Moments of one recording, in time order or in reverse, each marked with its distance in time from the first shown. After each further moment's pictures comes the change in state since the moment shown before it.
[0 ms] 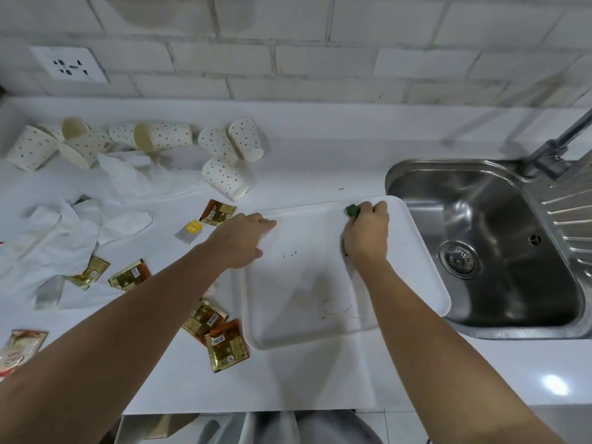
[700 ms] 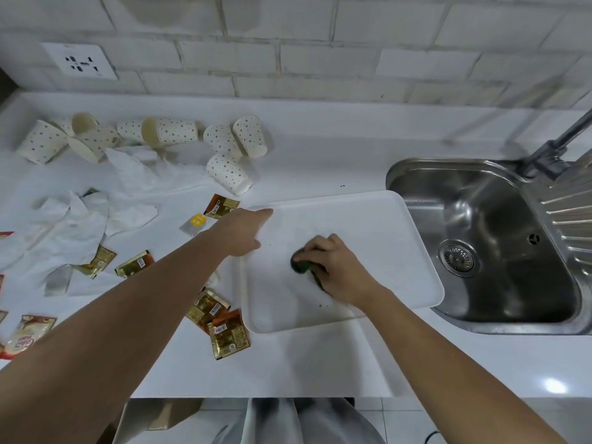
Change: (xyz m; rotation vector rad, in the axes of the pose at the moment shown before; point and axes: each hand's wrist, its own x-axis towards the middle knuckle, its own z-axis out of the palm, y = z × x) left_hand -0.011 0.005 -0.015 -0.128 -0.051 -0.111; right_hand -0.070 0.015 -0.002 0.133 -0.372 -0.883
